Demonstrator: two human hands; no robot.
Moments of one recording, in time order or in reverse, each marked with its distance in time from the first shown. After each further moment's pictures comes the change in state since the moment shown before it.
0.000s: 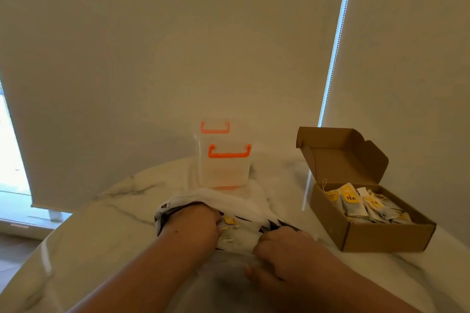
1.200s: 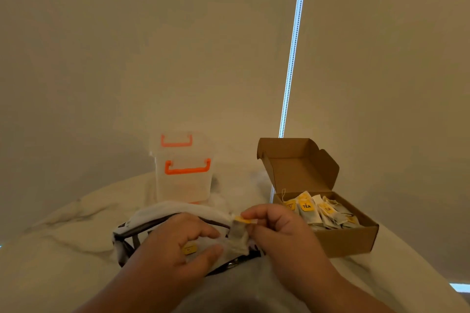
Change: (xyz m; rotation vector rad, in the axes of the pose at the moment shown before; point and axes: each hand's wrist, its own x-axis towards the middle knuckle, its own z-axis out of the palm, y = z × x) left_hand -0.038 0.028 -0.024 -0.663 0.214 0.369; right_hand -0.020 0.030 -0.004 1.174 0.655 0.277
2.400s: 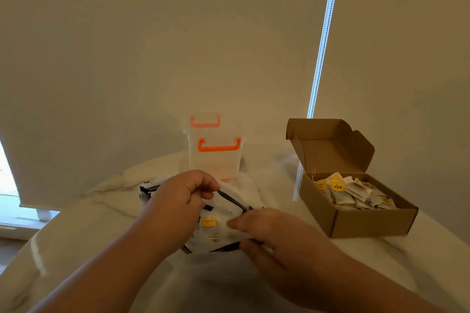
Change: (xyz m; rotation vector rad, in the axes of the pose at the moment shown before) left_hand 0.003 -0.014 -0.030 -0.065 0.178 -0.260; right_hand -0.020 -0.027 0.025 -0.815 -0.440 -0.441
